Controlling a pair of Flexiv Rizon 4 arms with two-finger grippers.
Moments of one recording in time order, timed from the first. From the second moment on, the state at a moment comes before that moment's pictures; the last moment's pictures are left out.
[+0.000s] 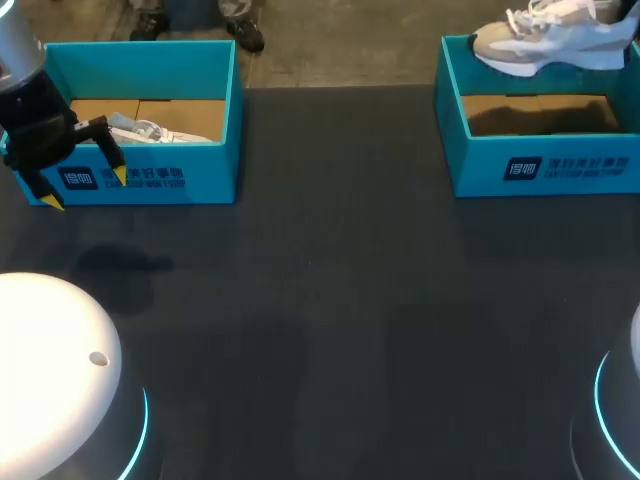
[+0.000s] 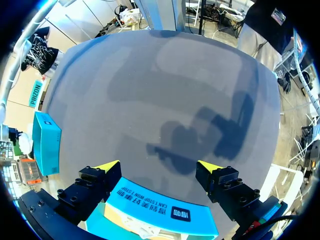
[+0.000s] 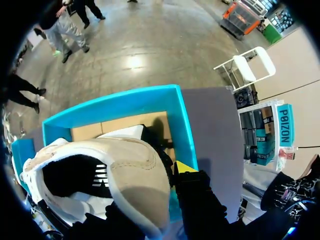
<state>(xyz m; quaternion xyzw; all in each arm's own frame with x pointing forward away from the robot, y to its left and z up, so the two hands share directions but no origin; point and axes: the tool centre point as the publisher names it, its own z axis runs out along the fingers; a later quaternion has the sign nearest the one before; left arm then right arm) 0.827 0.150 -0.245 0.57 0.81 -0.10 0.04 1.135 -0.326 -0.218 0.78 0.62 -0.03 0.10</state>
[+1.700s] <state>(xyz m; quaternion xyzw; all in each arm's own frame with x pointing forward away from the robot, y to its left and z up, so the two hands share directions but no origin) 0.827 0.150 -0.245 0.57 0.81 -0.10 0.04 1.039 -0.242 -0.153 0.77 0.62 -0.04 0.14</state>
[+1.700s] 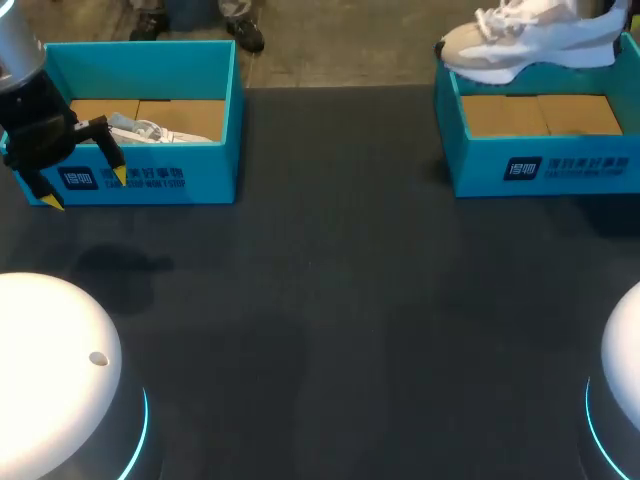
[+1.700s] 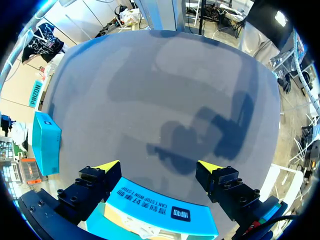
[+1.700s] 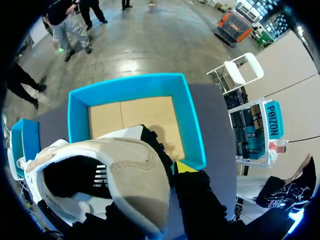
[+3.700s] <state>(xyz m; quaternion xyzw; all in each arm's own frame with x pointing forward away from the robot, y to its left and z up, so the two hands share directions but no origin) 0.827 0.150 -0.245 0.57 0.81 -0.10 0.04 0.748 -0.027 -0.198 0.74 0.67 -0.04 0.10</state>
